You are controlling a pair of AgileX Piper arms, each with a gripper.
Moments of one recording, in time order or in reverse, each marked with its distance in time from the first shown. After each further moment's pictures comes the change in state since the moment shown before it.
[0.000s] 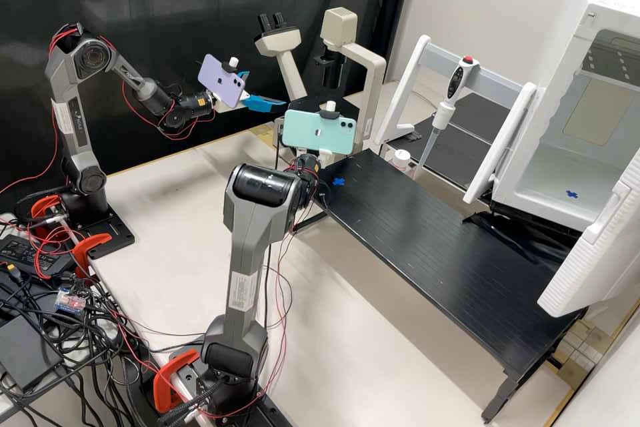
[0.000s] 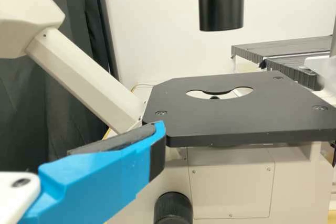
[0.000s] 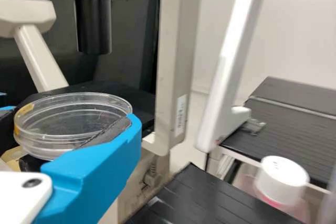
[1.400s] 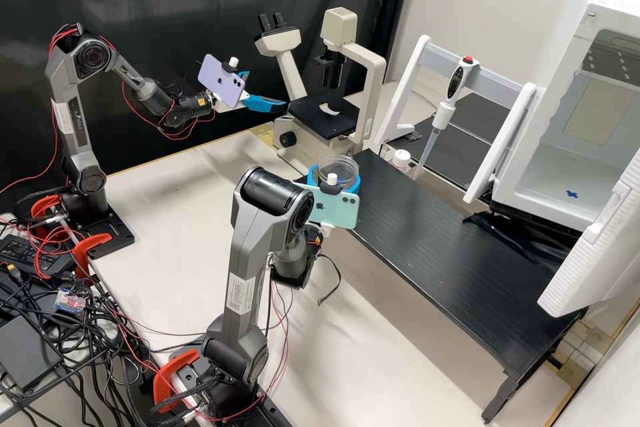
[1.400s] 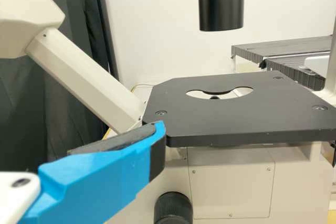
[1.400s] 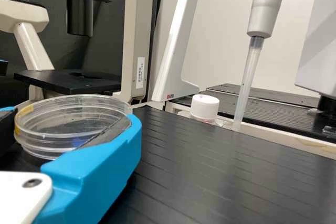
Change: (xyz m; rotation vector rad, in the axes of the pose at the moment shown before) left arm 0.000 0.000 0.000 0.000 0.000 0.000; right arm -0.106 -0.027 0.084 -0.028 -0.068 0.005
